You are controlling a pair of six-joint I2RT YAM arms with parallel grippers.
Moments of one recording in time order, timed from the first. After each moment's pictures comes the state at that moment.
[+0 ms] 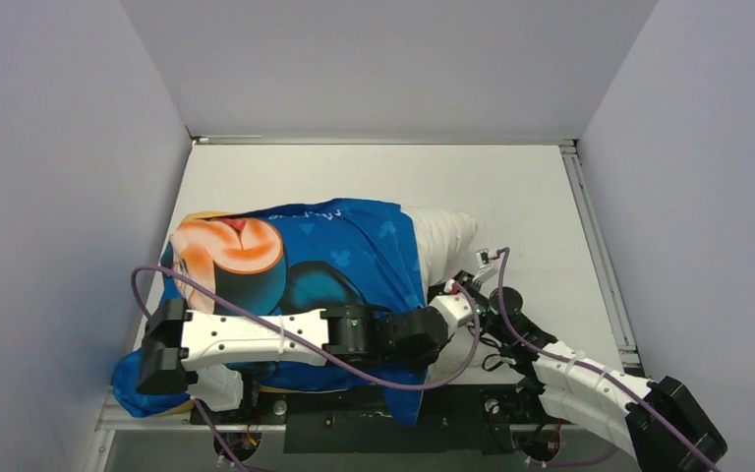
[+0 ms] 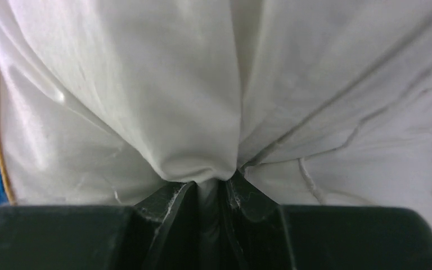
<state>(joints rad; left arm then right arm) -1.47 1.46 1.26 -0.55 -0.23 -0.50 0.59 0.86 0.13 0.54 -0.23 0.99</state>
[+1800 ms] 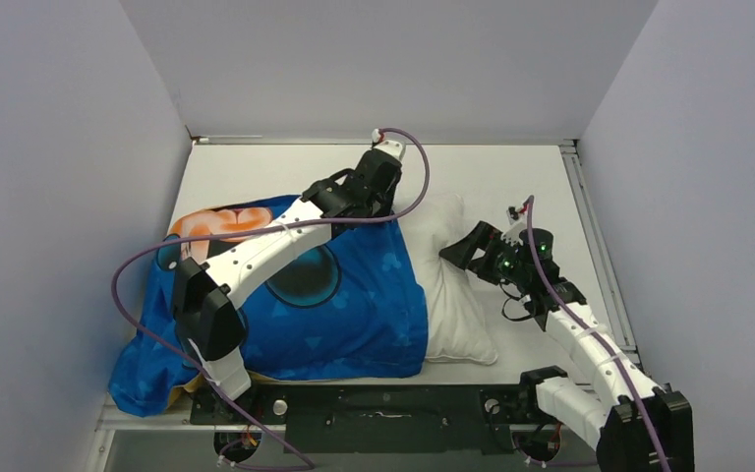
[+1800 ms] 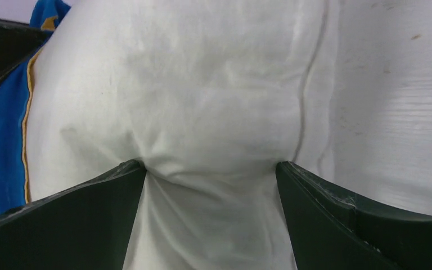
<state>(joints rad) -0.80 1.75 1.68 -0.68 -0.37 -0.36 0.23 0.92 0.57 -0.17 -0.35 0.69</state>
